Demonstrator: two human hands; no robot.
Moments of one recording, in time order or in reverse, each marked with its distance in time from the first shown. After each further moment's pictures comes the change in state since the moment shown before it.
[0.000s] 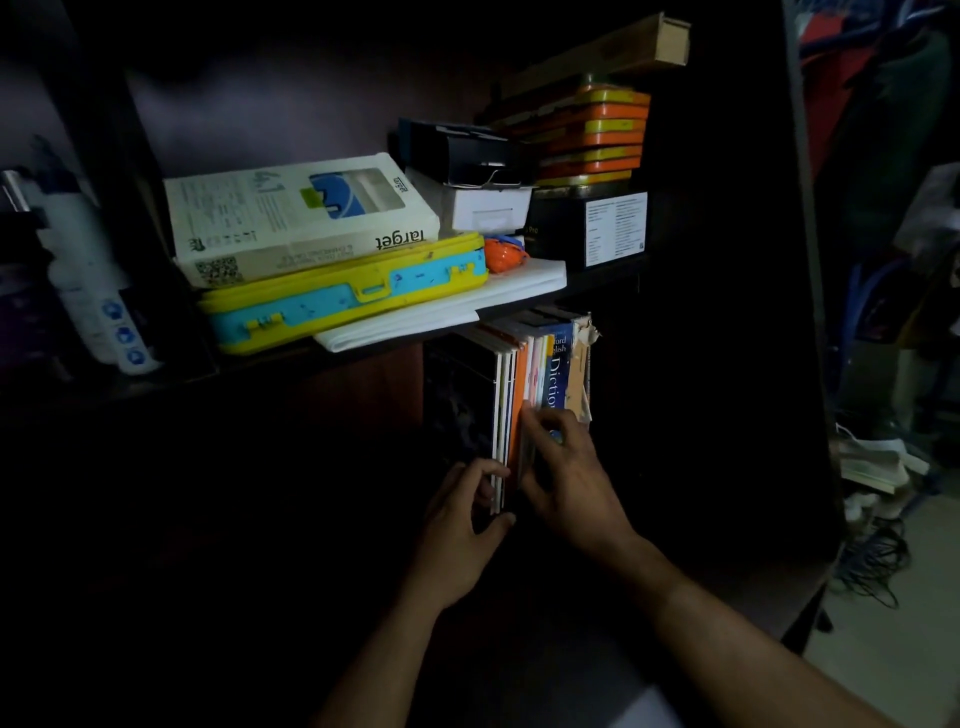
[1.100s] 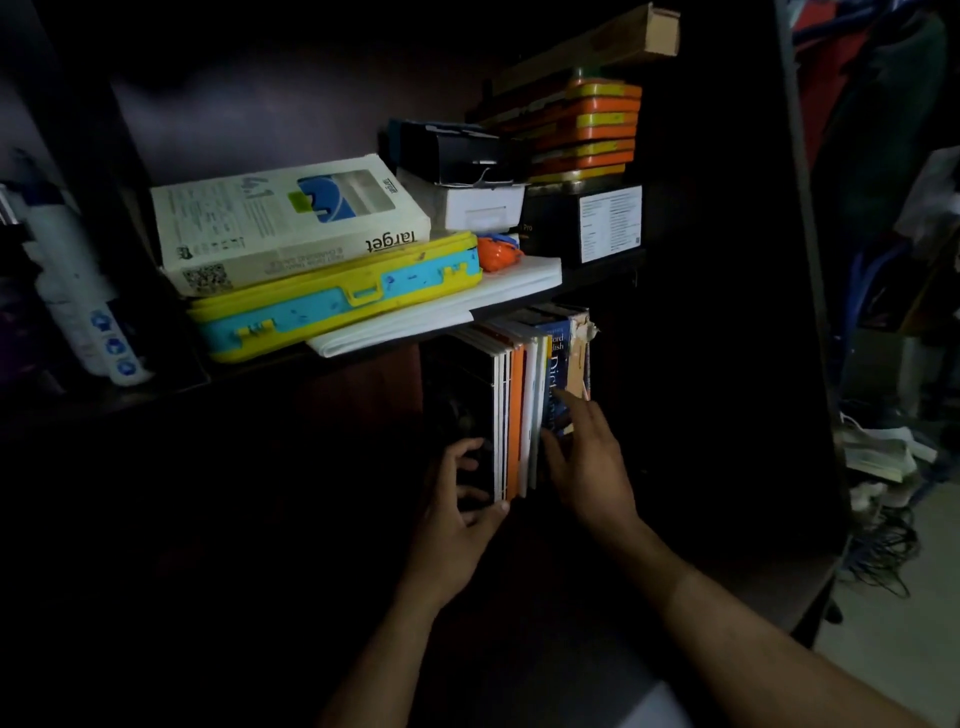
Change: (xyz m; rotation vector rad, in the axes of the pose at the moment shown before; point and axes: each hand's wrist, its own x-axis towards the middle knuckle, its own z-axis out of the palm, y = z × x) left_hand 0.002 0.001 -0.002 -0.280 0.077 -0.113; right_hand 0.012 0.001 0.001 0.205 0.174 0.267
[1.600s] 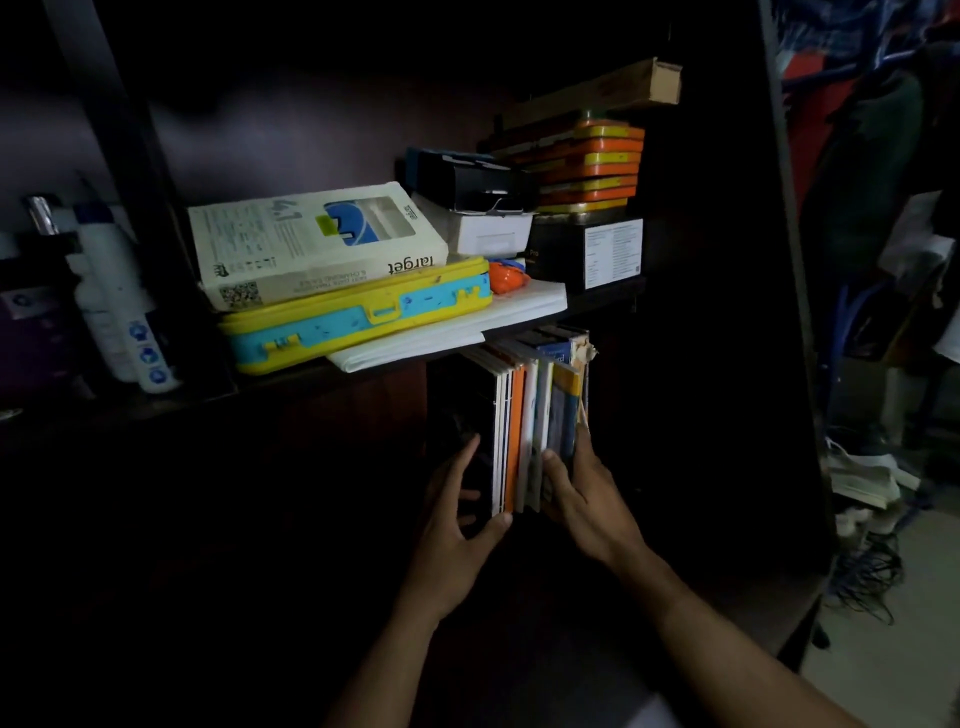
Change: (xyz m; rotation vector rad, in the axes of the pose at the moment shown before) left_hand -0.003 0.001 -0.004 0.048 0.002 0.070; right_hand -0.017 -0.012 -0.018 0.164 -0.202 0.100
